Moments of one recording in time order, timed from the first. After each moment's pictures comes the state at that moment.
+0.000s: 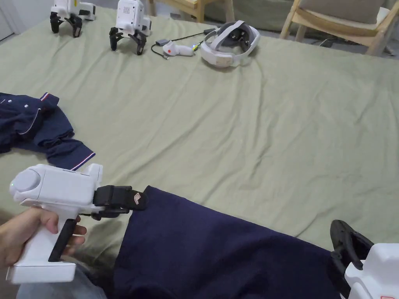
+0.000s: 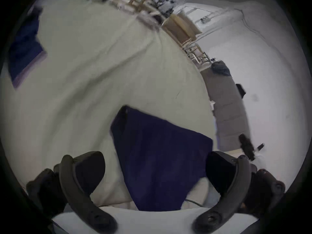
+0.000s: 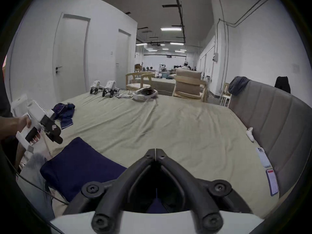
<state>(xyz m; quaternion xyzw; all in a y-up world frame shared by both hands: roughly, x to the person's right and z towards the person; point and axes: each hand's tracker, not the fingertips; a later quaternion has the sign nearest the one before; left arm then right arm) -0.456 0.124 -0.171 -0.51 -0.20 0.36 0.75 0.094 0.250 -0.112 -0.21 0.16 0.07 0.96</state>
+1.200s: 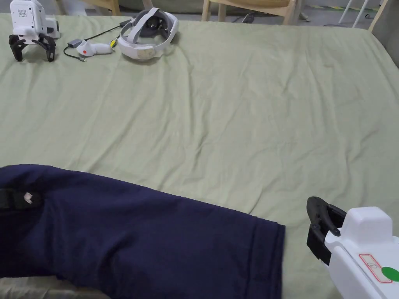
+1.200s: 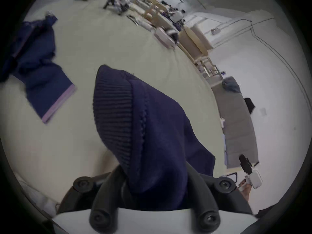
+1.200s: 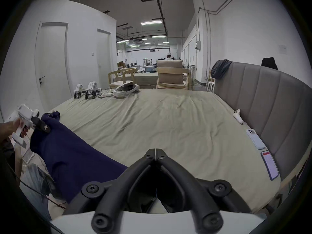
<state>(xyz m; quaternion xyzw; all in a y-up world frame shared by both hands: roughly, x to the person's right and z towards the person) -0.505 0.194 -0.187 -0.46 -0.09 0.31 0.82 0.150 0.238 -0.128 -0.24 0.09 0.02 0.97</state>
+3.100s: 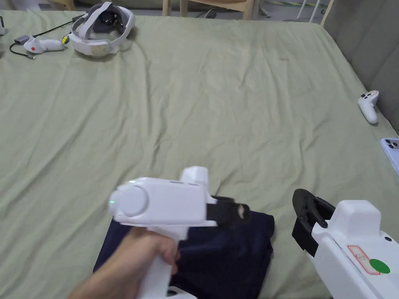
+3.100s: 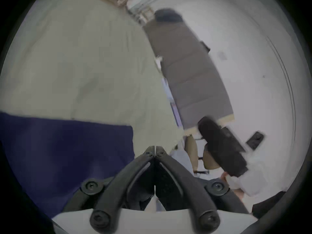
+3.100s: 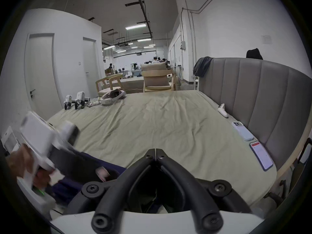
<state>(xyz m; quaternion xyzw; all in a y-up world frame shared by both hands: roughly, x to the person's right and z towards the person) -0.076 0.212 -0.231 -0.47 -0.39 0.27 0.74 0.199 0.246 -0.113 -0.23 0.05 -0.04 0.97</state>
